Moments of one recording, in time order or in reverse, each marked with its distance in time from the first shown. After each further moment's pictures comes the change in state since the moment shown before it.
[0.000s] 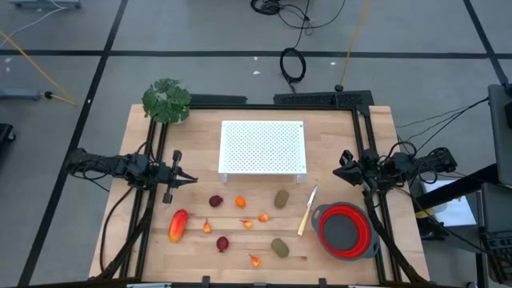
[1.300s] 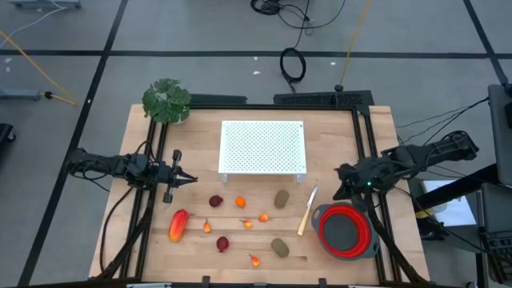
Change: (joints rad) left arm 0.000 0.000 0.000 0.011 -0.009 -0.038; right arm 0.002 0.645 0.587 -1.042 -0.342 0.095
